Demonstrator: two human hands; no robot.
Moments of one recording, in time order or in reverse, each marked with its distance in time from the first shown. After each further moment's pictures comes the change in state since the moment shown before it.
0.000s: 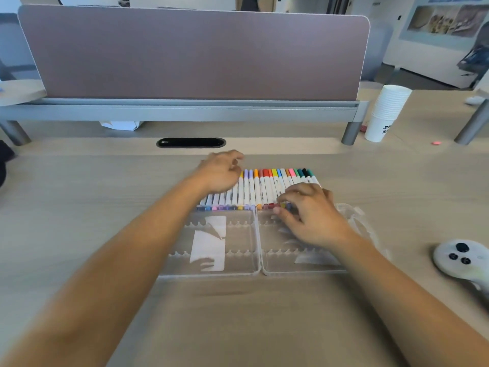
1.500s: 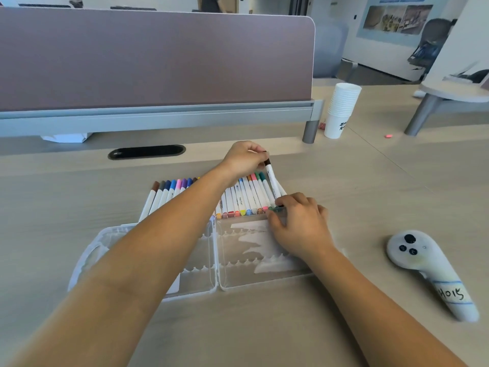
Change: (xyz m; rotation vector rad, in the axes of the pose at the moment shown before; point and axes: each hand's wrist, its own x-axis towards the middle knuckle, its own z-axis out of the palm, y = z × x) left_hand 0.087 0.107 0.065 -0.821 -0.036 -0.066; right_hand -0.021 0.033 0.007 0.120 0.157 0.391
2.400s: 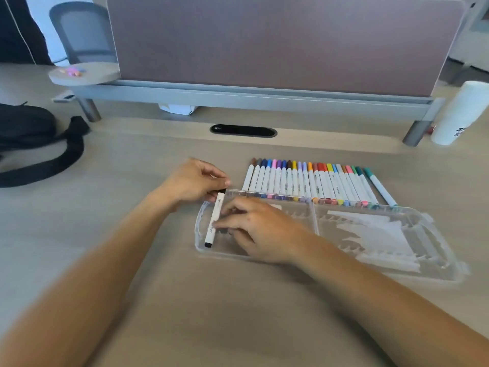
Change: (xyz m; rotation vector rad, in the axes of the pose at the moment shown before) left_hand -0.200 -0.065 -0.224 0.133 0.225 -0.157; right_hand -0.049 -0.188 0.045 0.155 -0.344 -1.028
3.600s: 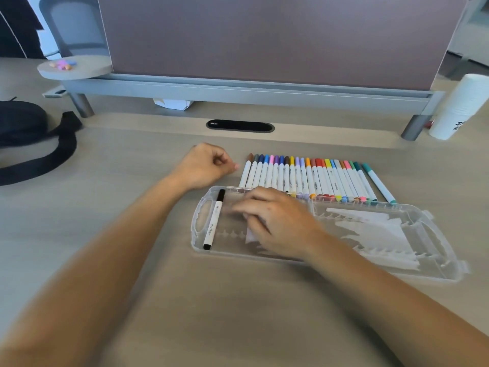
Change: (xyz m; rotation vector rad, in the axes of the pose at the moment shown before) left_hand 0.045 -0.003 0.009 0.382 0.100 0.273; right_hand -0.013 0.016 -0.005 -0.033 0.102 0.130
